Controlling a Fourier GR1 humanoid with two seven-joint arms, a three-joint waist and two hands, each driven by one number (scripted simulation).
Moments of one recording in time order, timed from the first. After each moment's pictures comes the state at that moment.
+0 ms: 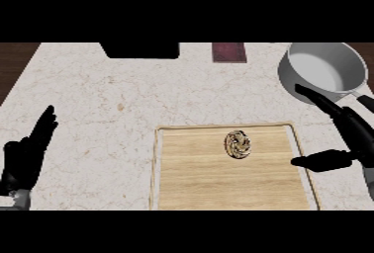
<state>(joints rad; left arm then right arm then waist) 0.01 0.48 -0.07 -1.51 0.10 0.22 0.11 -0.19 -0.66 0.22 -1.59 0.15 0.00 -0.07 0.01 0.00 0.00</state>
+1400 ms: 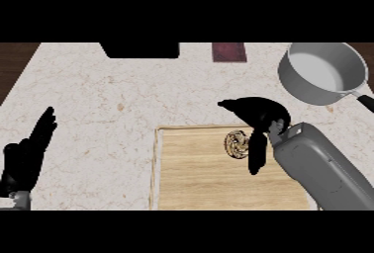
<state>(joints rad) 0.02 0.42 -0.01 -1.51 0.04 0.16 0.11 -0.65 -0.37 0.50 -1.44 0.25 0.68 0.72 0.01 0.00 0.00</state>
